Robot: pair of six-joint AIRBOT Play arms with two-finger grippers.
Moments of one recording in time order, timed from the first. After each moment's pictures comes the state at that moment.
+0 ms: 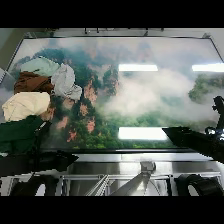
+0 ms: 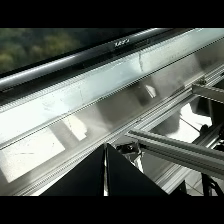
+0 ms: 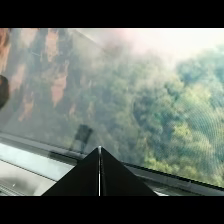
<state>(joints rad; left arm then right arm) -0.04 -0.30 0.31 -2.30 1.41 1.81 0.15 -0.30 0.50 -0.98 1.05 1.65</state>
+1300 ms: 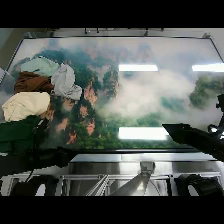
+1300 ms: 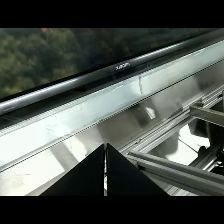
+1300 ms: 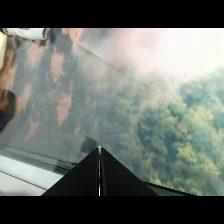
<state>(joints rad) -0.04 -0.30 0.30 -2.33 1.33 1.81 0.15 -0.30 0.50 -0.95 0.99 1.65</state>
